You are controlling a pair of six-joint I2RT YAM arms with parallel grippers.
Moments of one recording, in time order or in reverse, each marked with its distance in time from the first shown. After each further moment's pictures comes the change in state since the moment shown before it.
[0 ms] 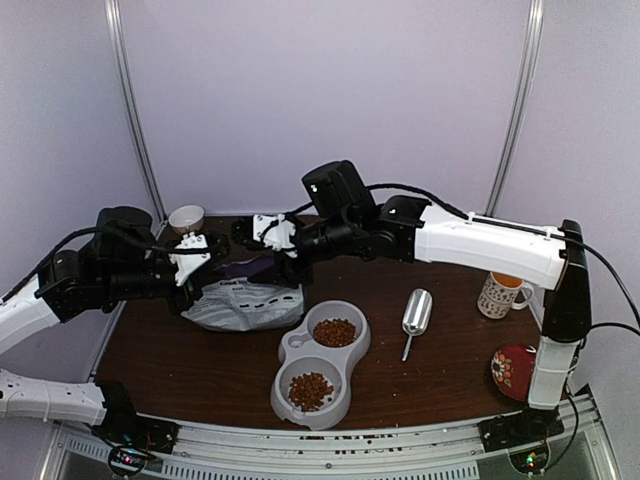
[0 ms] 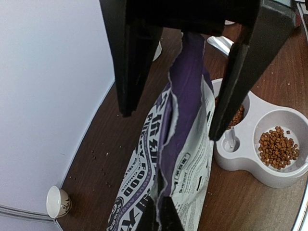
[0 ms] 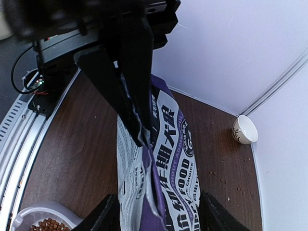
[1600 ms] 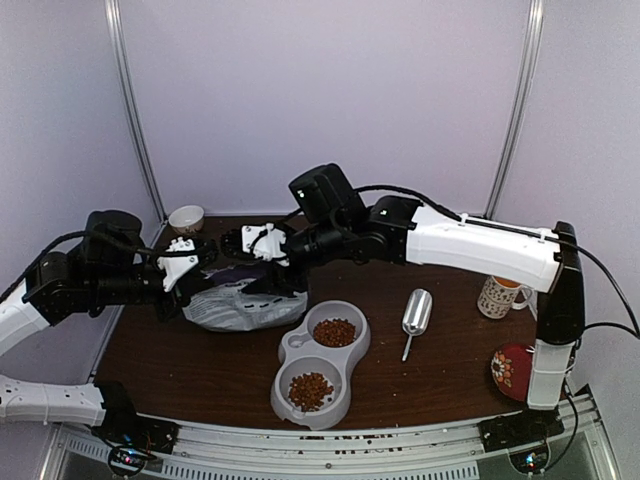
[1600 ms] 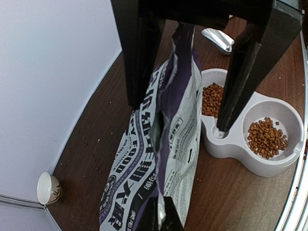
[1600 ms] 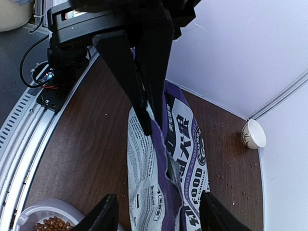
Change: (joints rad) left arm 0.004 -0.053 0.015 -0.118 0.010 -0.052; right arm 0.035 0.045 0.073 -0.080 0.005 -0.045
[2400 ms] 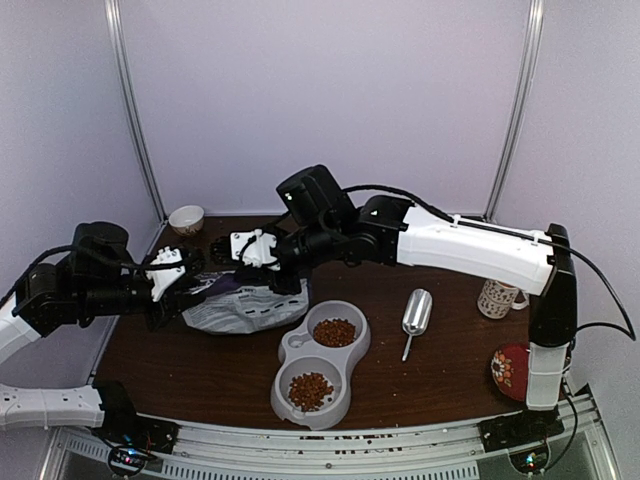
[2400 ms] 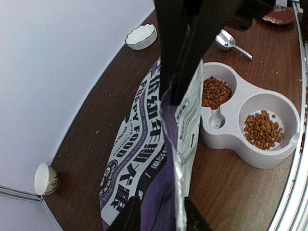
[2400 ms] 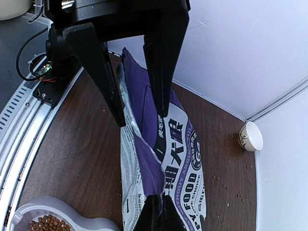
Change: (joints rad) left arm 0.002 -0.085 -0.038 -0.047 -0.006 -0.018; right arm 0.023 0.048 0.084 -0.058 0.069 -0.044
